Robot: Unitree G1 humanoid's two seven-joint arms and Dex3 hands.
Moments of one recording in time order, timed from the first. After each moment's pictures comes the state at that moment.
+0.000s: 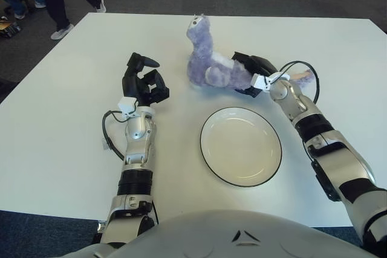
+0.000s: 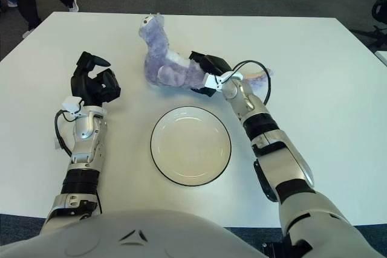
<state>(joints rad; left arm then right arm) -0.12 -0.09 0.11 0.17 -0.05 -0.44 0.13 -0.61 -0.38 0.33 0.58 -0.48 -0.30 0.10</state>
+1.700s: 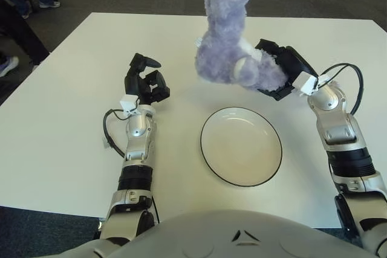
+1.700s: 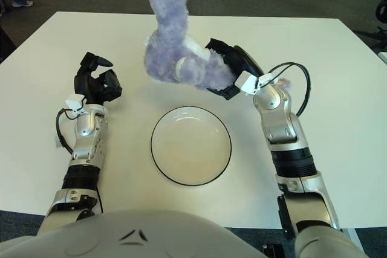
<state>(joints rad) -0.16 -0.08 0.12 0.24 -0.05 -0.44 0.12 -0.27 -0.47 0.06 -0.11 -0.24 -0.09 0.34</state>
